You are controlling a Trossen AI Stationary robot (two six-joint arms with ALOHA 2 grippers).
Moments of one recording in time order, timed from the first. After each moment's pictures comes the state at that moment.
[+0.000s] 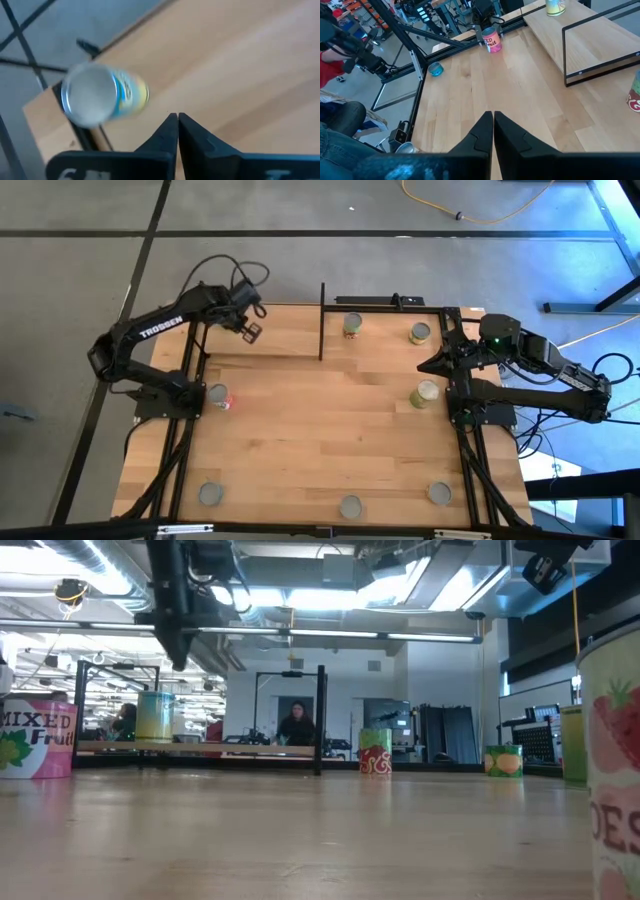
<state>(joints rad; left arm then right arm) 0.64 1.30 1.19 -1.14 -0.34 -0.33 -0.34 0.57 0.88 -0.75 -0.41 0.26</state>
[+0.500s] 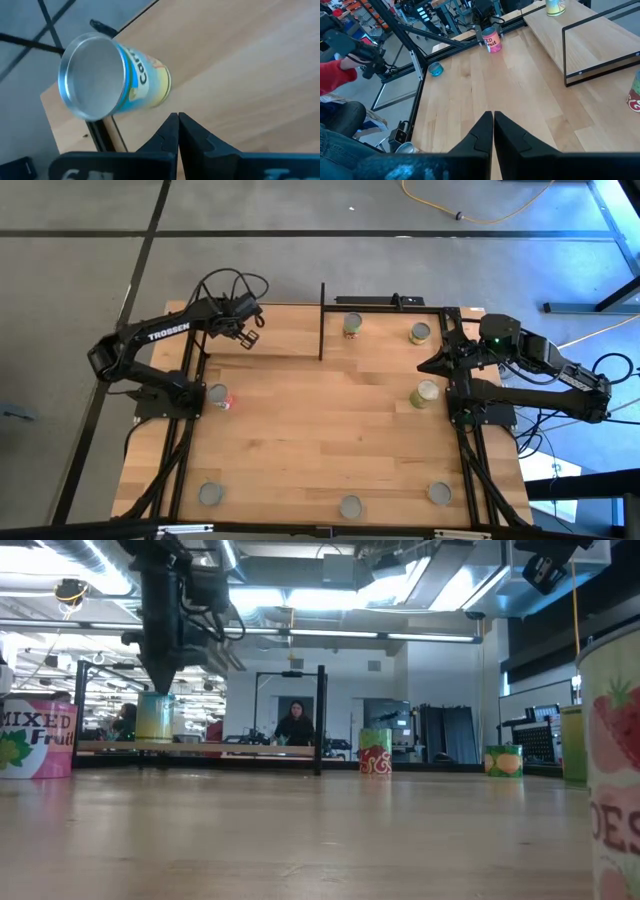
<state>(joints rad) 0.66 1.30 0.99 -0.98 -0.48 -0.31 -0.34 0.57 0.88 -0.75 -0.41 0.26</state>
